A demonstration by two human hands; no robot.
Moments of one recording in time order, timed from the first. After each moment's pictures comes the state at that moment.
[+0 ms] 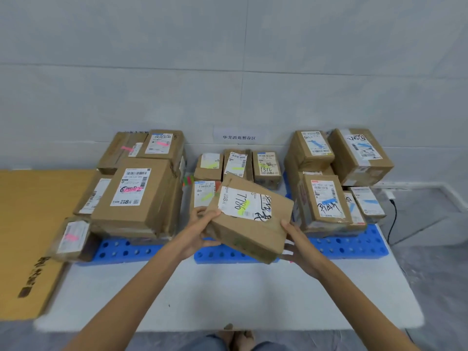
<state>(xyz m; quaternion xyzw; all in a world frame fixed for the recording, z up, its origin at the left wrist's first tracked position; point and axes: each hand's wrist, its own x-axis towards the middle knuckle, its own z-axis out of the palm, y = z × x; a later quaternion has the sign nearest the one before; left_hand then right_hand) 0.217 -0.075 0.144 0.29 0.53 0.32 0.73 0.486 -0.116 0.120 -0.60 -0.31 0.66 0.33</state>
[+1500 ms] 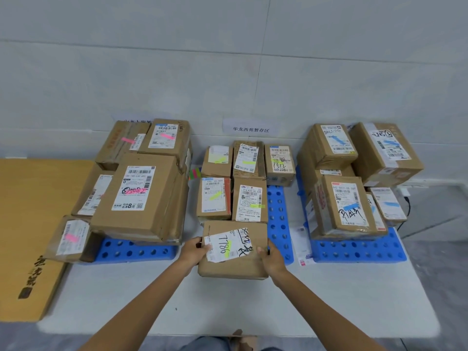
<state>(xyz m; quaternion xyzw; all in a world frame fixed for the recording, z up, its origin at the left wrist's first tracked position) 0.181 -0.055 0.023 0.35 0.73 0.16 0.57 0.395 -0.085 0.024 -0.76 -0.34 0.51 0.22</state>
